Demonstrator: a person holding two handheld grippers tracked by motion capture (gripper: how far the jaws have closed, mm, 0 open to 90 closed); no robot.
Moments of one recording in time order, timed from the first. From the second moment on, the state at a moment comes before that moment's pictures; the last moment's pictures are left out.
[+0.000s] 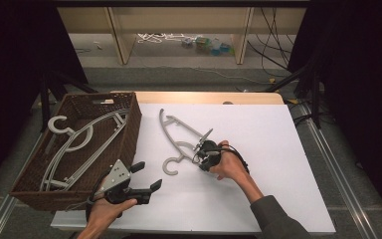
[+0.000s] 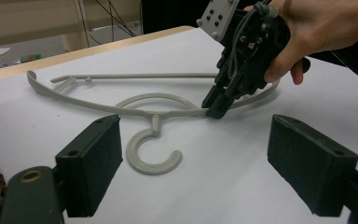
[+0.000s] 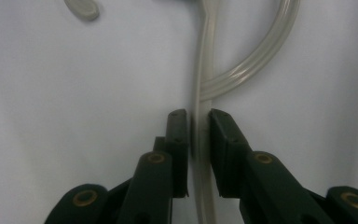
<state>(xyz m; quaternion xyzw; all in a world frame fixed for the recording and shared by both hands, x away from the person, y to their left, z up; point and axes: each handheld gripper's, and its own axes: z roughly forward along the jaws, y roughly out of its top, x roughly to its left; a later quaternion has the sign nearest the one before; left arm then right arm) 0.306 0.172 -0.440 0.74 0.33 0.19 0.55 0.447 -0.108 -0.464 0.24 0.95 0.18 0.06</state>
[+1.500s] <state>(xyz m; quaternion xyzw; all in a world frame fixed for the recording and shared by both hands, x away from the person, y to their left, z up) 0.326 0.146 -0.393 0.80 0.27 0.20 0.50 0.399 -0.152 -0.420 0.19 0.95 0.23 0.10</state>
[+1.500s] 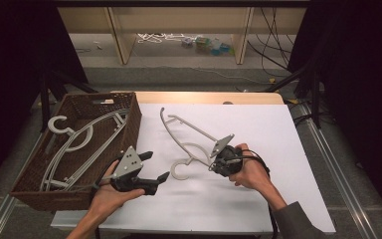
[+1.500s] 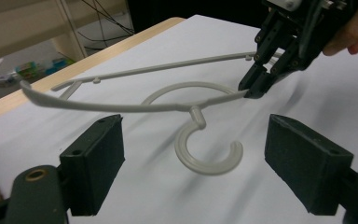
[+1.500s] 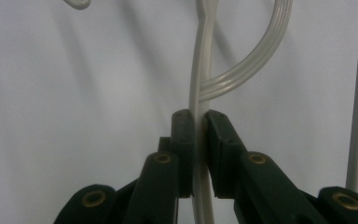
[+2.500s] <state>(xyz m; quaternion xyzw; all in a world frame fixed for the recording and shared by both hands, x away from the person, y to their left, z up) 0.371 0.100 -0.404 0.90 0.12 0.23 0.35 0.340 -0.166 -0.392 0.13 0.96 0.24 0.10</state>
